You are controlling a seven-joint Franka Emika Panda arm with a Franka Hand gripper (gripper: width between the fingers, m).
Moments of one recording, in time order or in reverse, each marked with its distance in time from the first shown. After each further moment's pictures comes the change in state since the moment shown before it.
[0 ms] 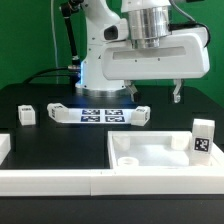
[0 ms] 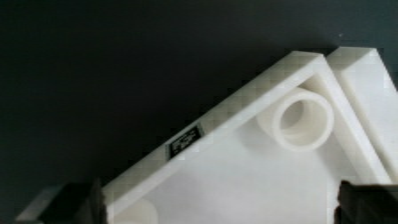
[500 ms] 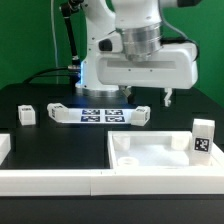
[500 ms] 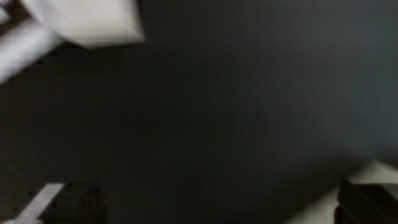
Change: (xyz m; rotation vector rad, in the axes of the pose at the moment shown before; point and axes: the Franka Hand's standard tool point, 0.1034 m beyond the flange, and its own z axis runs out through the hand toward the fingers) arm -0.044 0.061 0.017 -0.096 -0.293 -0.016
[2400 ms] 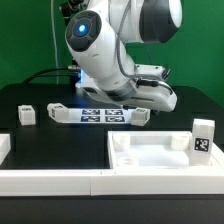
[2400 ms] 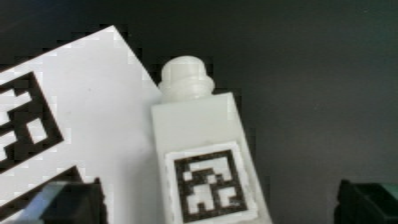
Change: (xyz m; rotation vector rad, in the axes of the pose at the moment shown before) arm -0.050 0.025 0.061 0.014 -0.498 0.051
